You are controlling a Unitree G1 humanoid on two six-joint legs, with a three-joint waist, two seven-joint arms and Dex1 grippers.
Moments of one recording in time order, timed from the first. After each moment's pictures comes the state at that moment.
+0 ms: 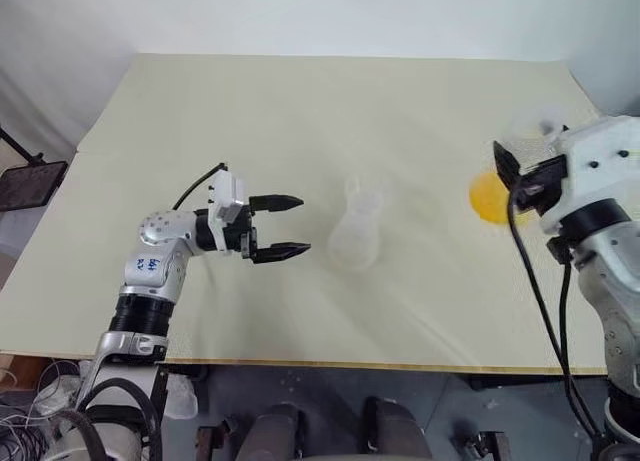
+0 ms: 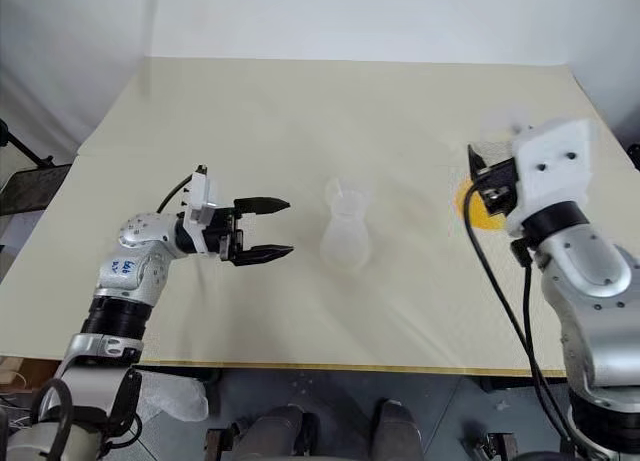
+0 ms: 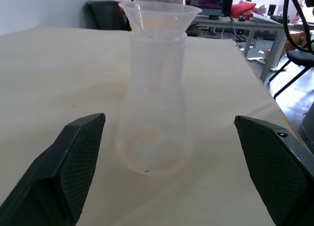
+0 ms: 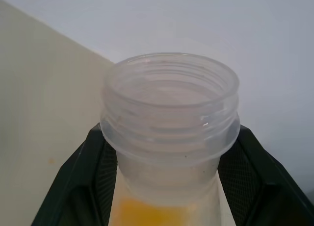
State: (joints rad) left arm -0.70 0.48 0.00 0.41 -0.44 0.08 -1.28; right arm -0.33 -0.73 -0.23 -0.68 0.28 0.71 0.16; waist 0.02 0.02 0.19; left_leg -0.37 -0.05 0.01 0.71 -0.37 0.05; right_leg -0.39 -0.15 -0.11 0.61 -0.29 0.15
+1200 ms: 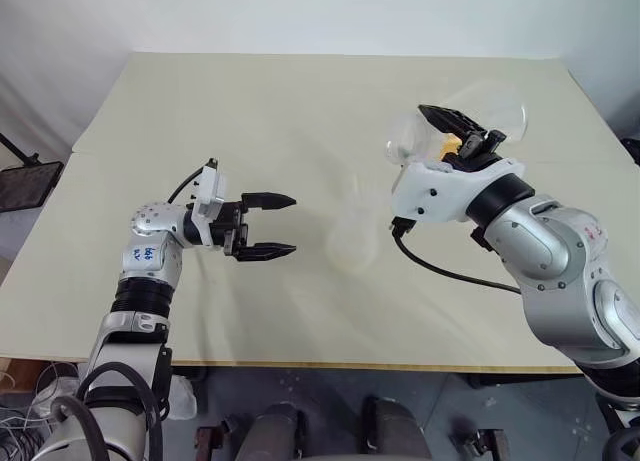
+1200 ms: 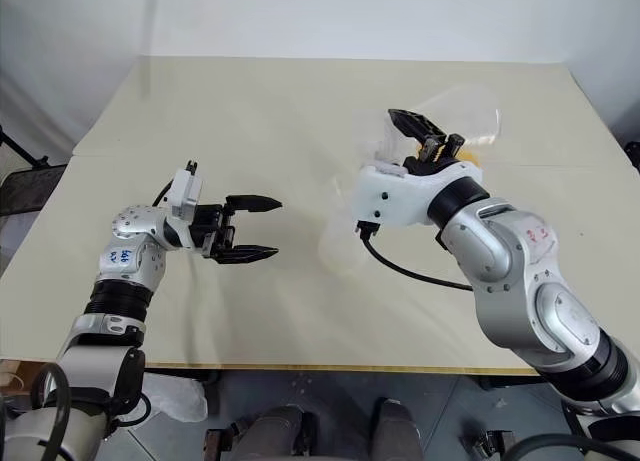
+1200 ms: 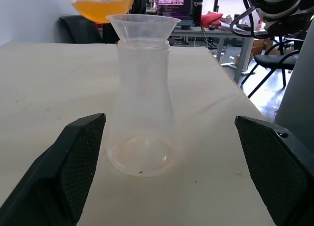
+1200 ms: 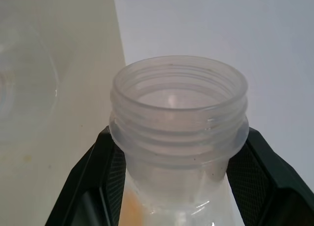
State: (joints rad) left arm -0.78 0.47 0.04 0.61 -0.44 -0.04 -1.50; right arm -0.64 -0.86 0.35 -0.69 -0.51 0.58 0.48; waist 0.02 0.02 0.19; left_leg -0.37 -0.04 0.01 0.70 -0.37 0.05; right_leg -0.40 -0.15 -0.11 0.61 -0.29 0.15
